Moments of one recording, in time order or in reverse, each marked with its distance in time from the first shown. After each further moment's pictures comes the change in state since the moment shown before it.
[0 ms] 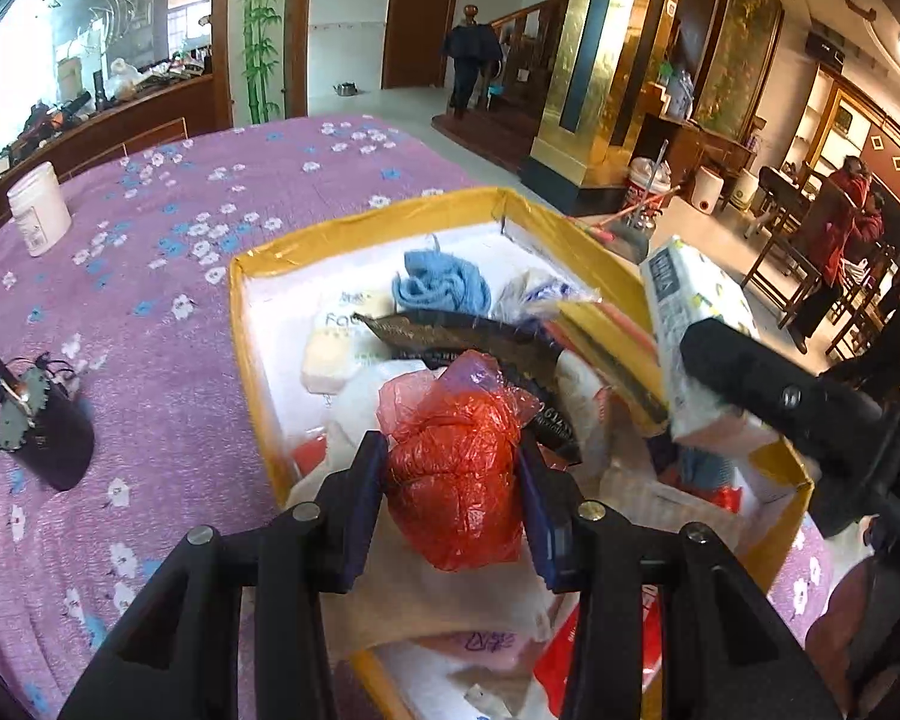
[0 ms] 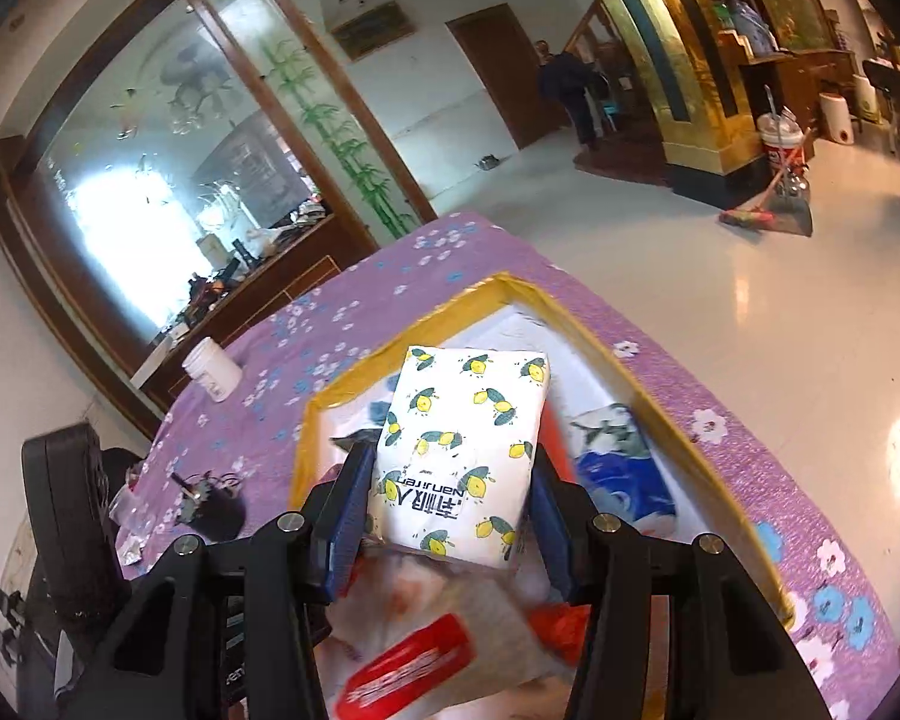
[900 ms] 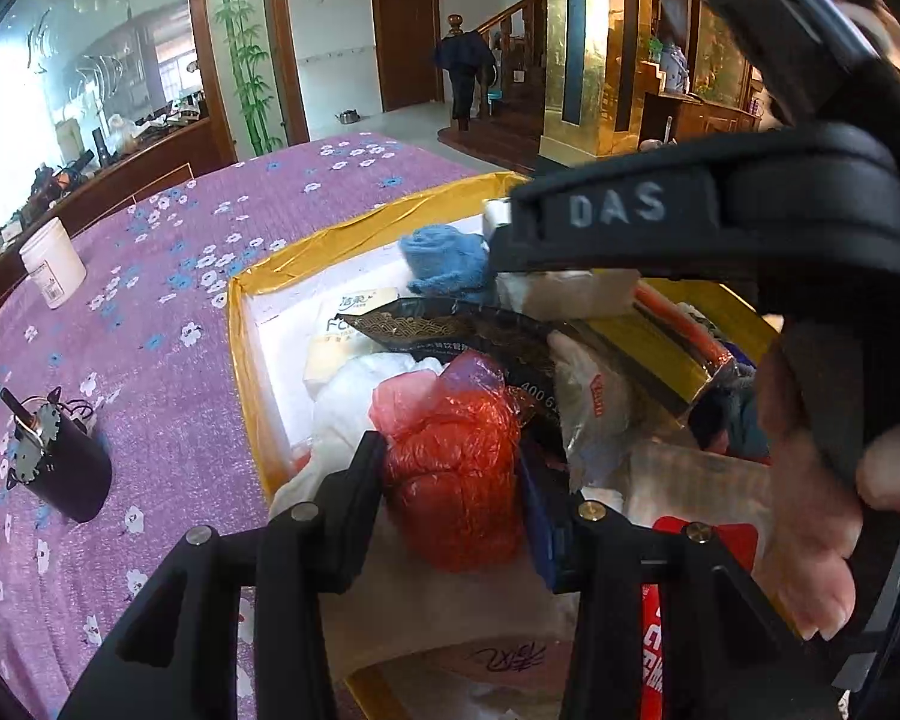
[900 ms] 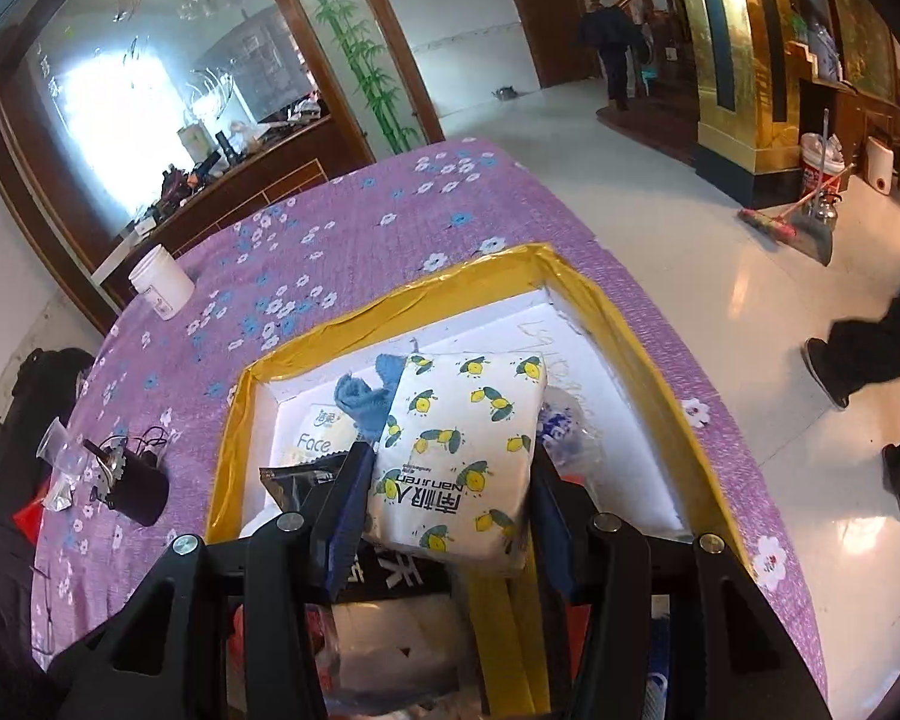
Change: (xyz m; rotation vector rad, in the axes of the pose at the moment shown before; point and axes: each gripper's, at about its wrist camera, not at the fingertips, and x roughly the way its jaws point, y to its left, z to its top) left arm 0.011 -0.017 -0.013 0.127 -0.048 0.114; right arm 0.110 0.028 0.043 -0.197 0.231 -0.080
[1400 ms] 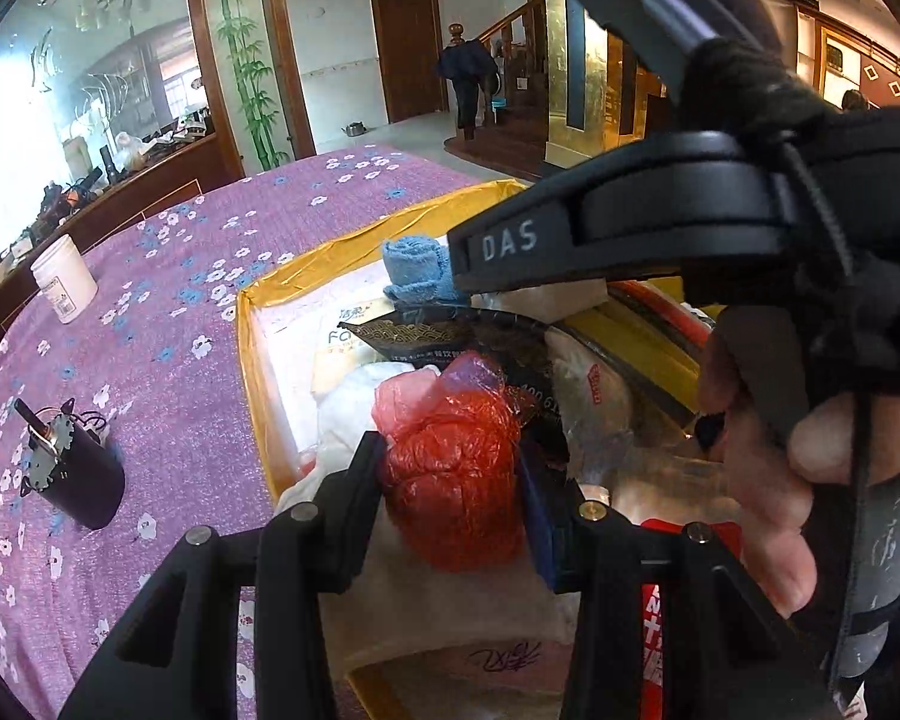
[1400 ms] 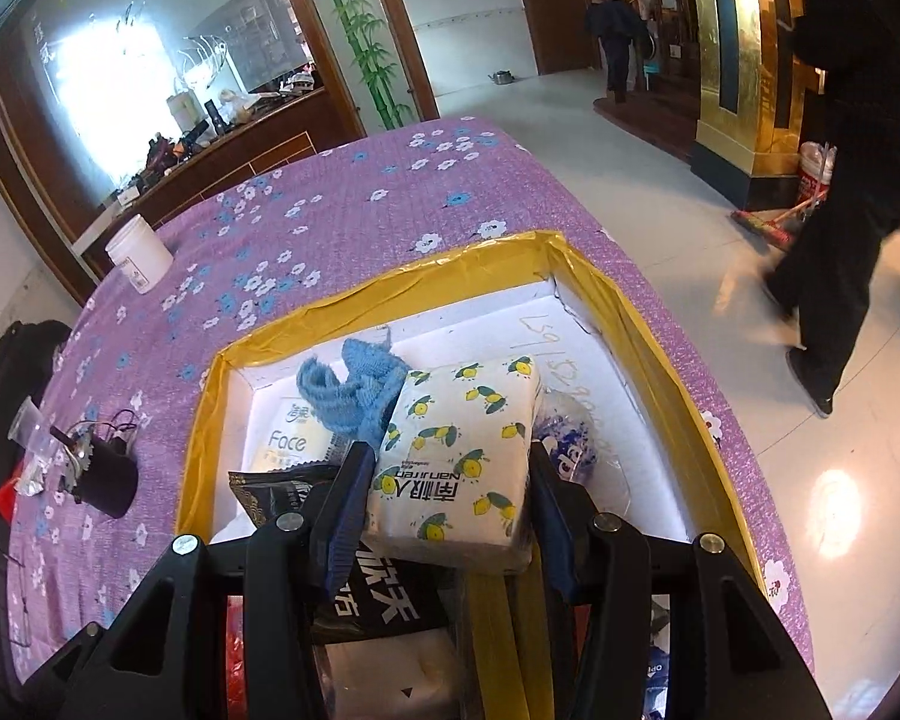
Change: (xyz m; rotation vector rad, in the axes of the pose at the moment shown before) left arm -0.005 -0.008 -0.002 0.026 -0.026 0.036; right arm 0.019 0.009 0.005 -0.042 0.032 -0.066
